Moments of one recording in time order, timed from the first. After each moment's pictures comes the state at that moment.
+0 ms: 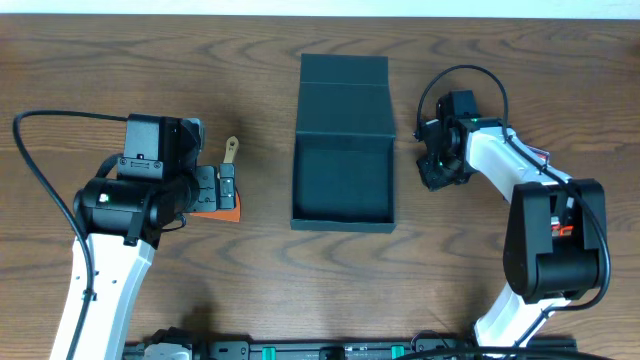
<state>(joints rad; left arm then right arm) -0.13 1.18 1.16 -1.08 0.05 -0.15 0.09 1.90 1.17 -0.72 -0.01 -0.25</state>
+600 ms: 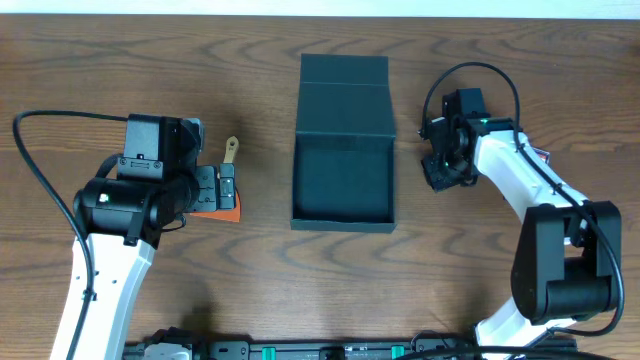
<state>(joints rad) -0.13 1.18 1.16 -1.08 0.05 -0.15 0.09 1.81 1.17 -0.79 -0.01 -0.24</state>
